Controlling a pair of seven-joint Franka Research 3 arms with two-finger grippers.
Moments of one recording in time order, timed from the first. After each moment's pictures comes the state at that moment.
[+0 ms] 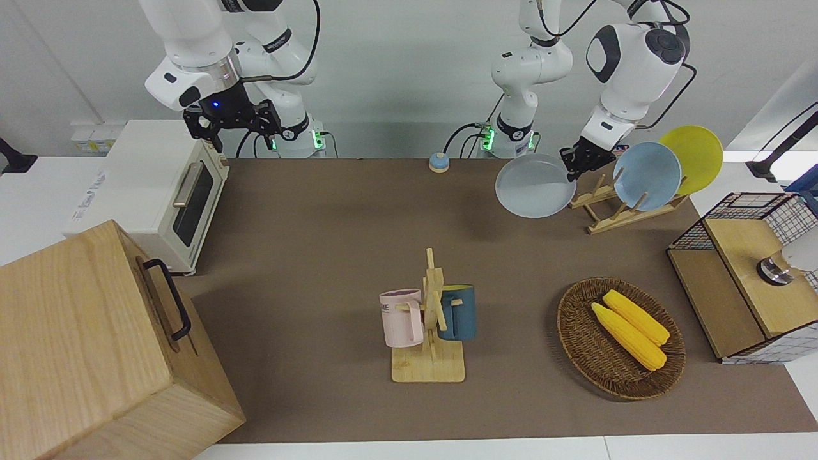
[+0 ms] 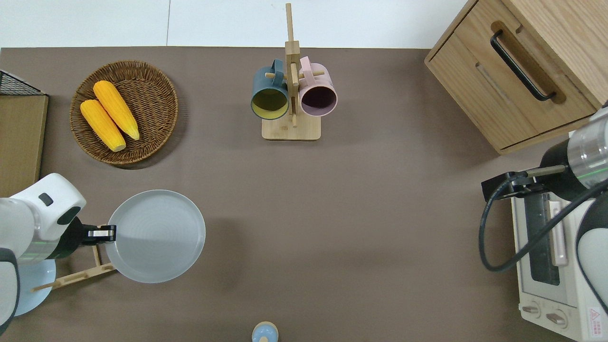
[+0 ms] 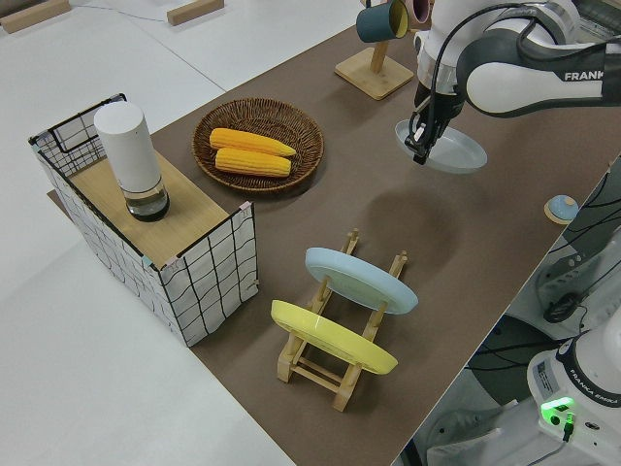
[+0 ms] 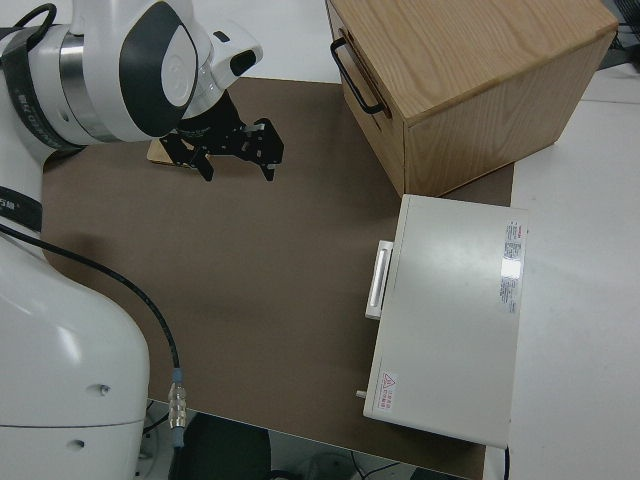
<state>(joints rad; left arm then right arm) 0.20 -0.28 -0.19 -2.16 -0.11 1.82 0.03 -0.26 0.02 0.38 -1.48 -0.03 1.38 0.04</state>
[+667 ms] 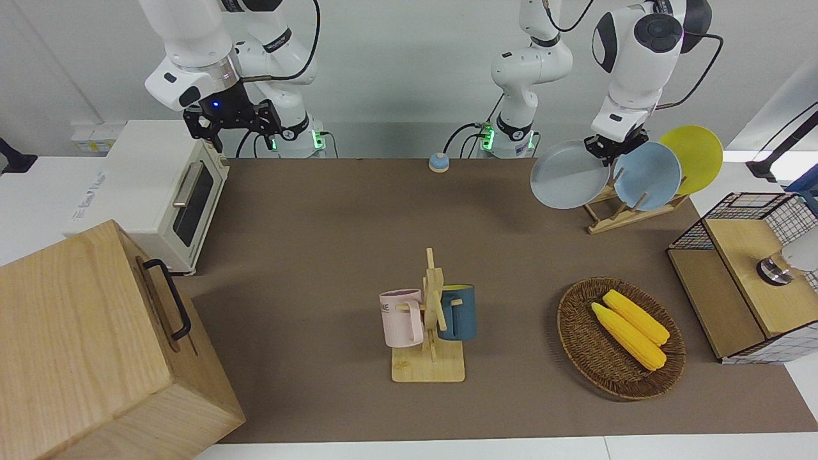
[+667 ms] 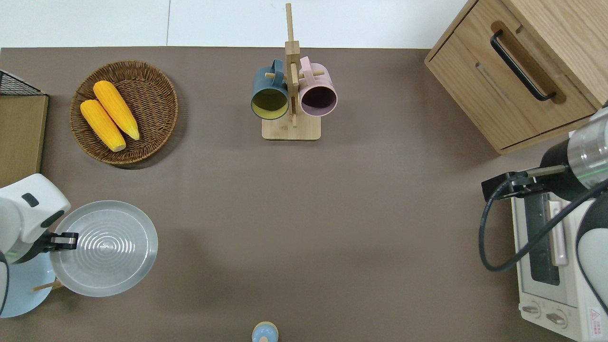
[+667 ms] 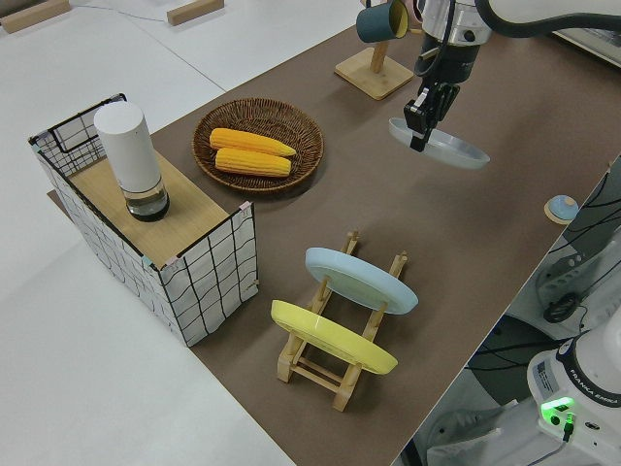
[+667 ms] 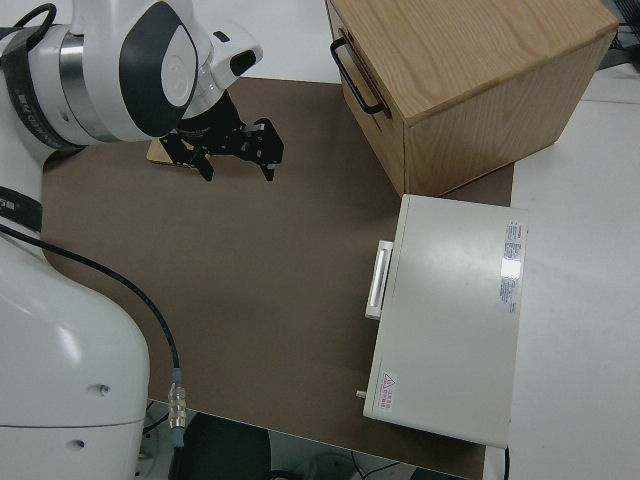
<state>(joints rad) 0.20 -0.26 -0.20 -2.07 0.24 1.69 0.01 -0.26 0.02 0.38 -1.48 -0.03 1.38 0.04</state>
